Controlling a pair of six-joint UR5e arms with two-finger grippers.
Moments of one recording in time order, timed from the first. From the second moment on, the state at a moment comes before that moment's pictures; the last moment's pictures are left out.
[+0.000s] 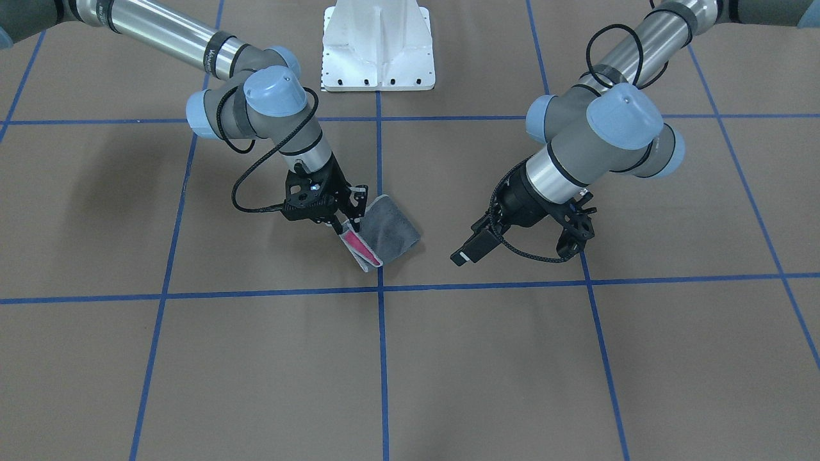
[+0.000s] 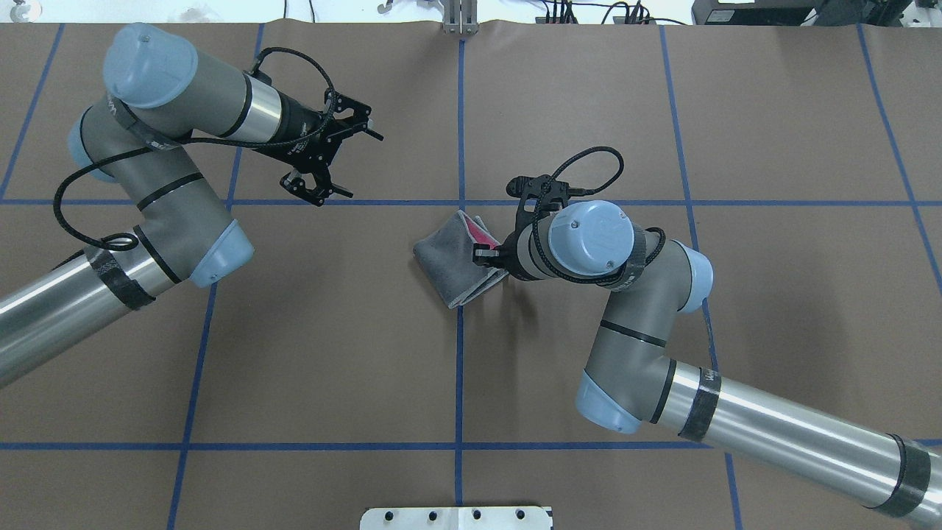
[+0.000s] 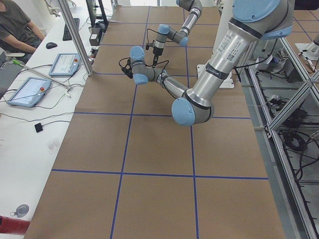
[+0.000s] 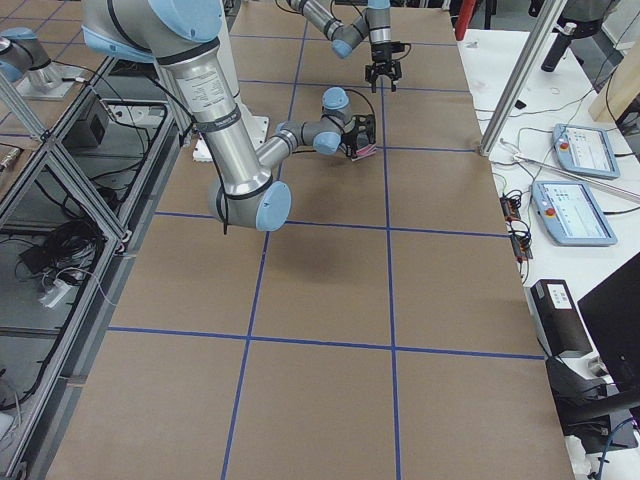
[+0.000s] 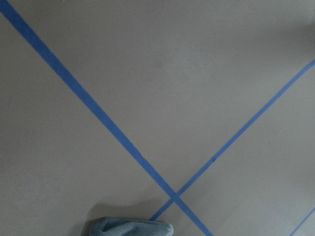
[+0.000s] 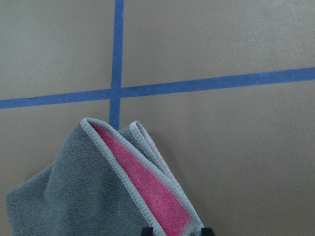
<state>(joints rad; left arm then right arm) -0.82 -2.19 -1.41 -2.41 -2.18 -2.21 0.49 -0.97 1.49 -1.03 1.72 1.33</state>
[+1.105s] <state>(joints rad) -0.81 -2.19 -1.41 -2.41 -2.18 -2.21 0.49 -0.98 1.50 -1.03 1.72 1.34</state>
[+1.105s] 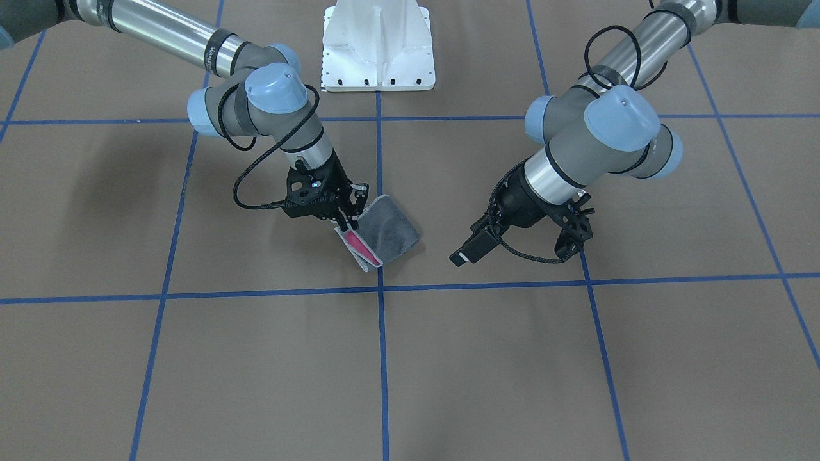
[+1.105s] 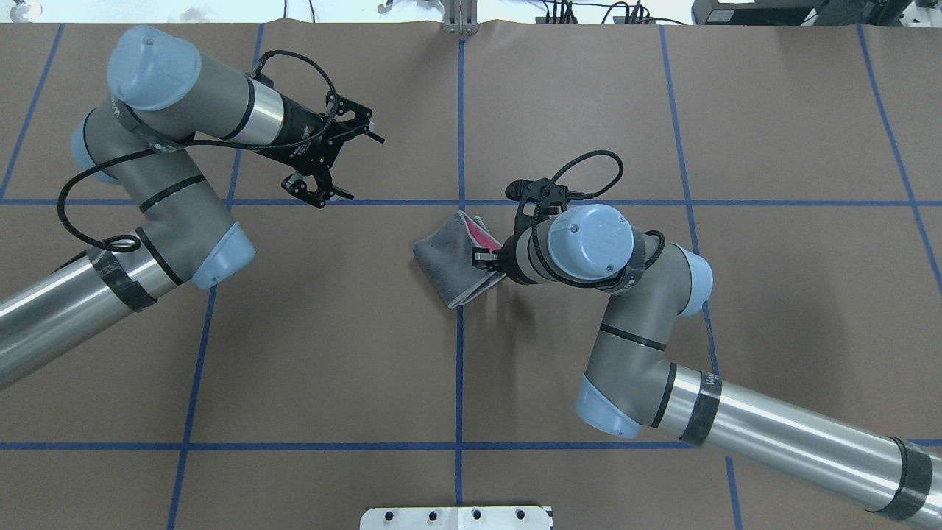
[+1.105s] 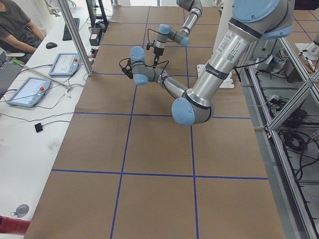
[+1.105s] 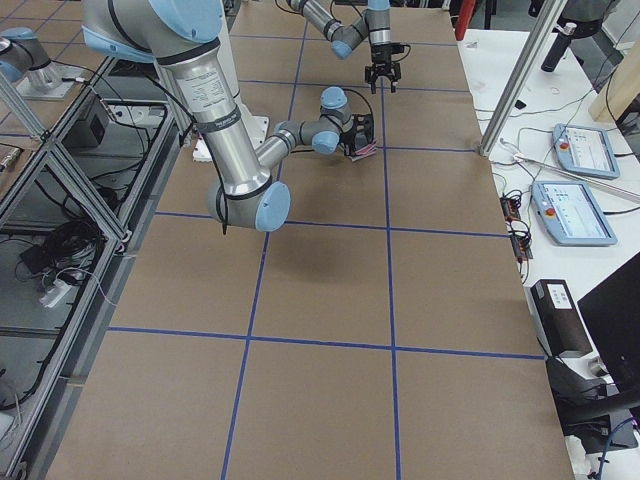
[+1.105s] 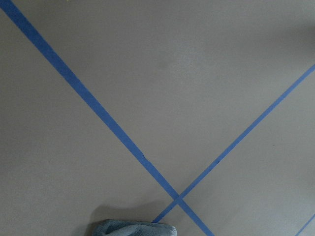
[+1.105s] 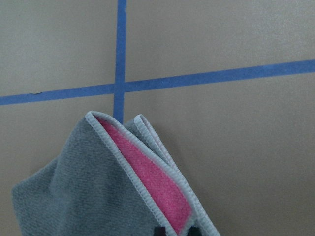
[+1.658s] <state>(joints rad) -0.81 -2.19 -1.41 -2.41 -2.18 -2.21 0.48 -0.98 1.50 -1.03 1.72 1.34</state>
